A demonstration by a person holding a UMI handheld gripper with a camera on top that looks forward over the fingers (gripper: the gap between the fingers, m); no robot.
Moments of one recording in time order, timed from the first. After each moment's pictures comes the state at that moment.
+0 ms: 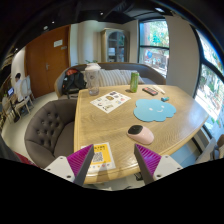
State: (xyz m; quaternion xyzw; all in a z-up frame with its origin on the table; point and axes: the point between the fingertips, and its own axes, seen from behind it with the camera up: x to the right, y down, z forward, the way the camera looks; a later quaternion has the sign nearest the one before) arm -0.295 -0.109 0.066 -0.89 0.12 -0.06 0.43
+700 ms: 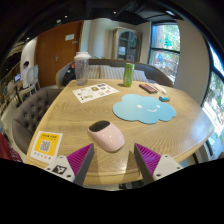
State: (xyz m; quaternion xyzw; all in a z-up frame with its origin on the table) arm -0.147 -0.083 -0.014 -0.90 0.03 -0.05 0.44
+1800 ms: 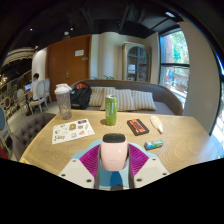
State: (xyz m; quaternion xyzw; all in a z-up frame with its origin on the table) arm 0.014 0.076 0.091 -0.85 -0.04 0.01 0.52
